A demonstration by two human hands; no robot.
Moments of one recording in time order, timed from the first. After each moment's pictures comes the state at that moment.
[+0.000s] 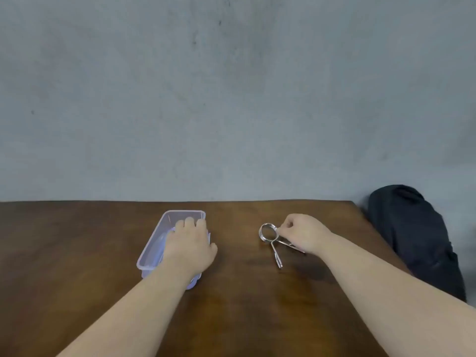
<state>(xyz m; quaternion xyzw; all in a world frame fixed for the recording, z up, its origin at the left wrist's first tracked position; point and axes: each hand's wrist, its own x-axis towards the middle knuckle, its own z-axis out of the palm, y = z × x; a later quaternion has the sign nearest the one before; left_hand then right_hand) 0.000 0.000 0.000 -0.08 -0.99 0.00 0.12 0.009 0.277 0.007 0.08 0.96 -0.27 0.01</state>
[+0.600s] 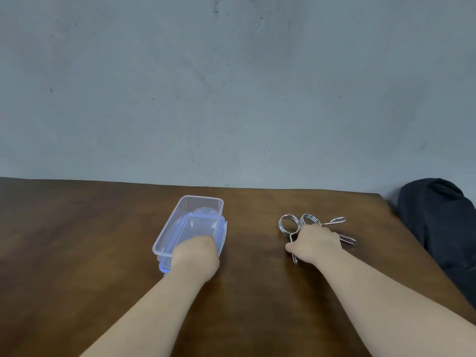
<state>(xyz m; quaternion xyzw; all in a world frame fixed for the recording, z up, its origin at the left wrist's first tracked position) 0.001 -0.018 -0.037 -0.02 -1.00 0.04 -0.04 -0.010 0.244 -0.046 0.14 0.99 -0.06 0.04</state>
